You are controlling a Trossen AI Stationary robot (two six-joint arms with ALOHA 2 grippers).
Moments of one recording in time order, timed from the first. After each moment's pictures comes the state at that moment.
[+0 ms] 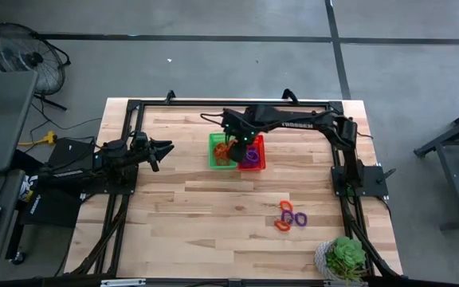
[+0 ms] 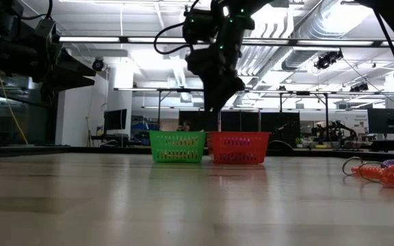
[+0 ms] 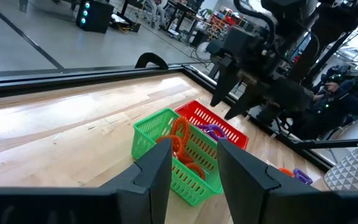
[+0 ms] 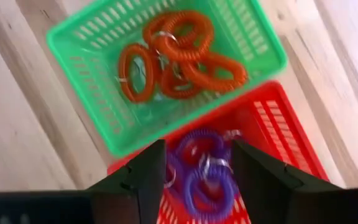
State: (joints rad) left arm 0.18 0.01 0.08 -0.17 -0.25 -0.50; right arm -0.25 2.02 1.76 -1.00 -0.03 0.25
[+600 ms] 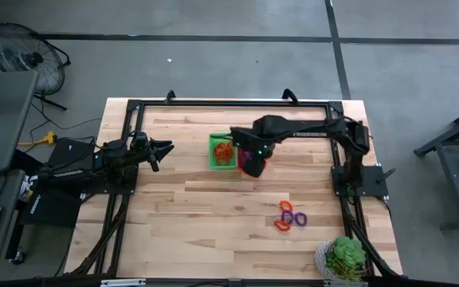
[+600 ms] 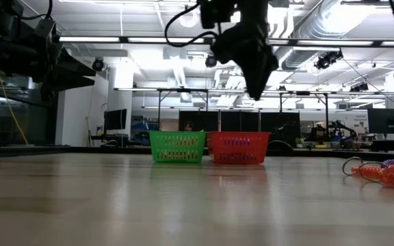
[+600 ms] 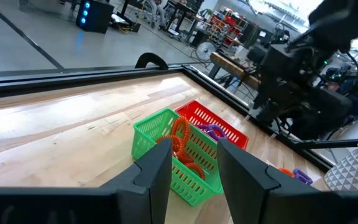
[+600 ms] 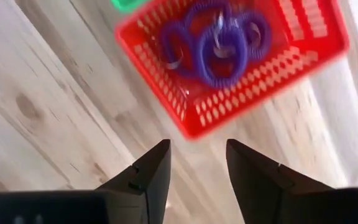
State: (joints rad) left arm 0.18 0.01 0.08 -0.17 -0.25 -0.50; right arm -0.12 1.90 1.69 -1.31 0.03 0.41
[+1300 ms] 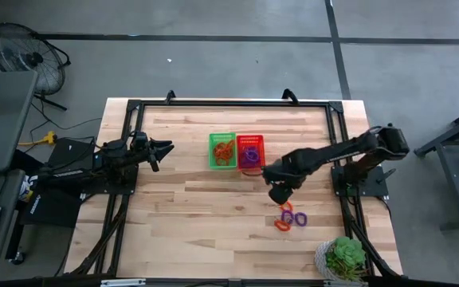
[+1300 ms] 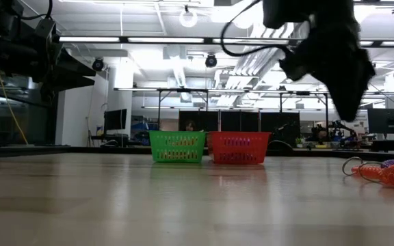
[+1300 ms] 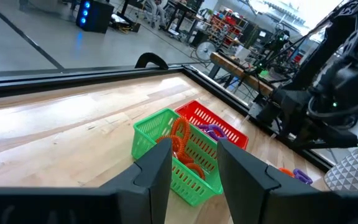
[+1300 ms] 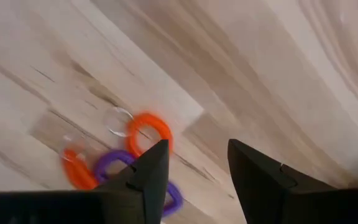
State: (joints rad) left arm 0.18 0.01 0.08 -0.17 -0.25 -0.50; right arm 0.14 1.57 1.08 -1.08 -0.08 0.94
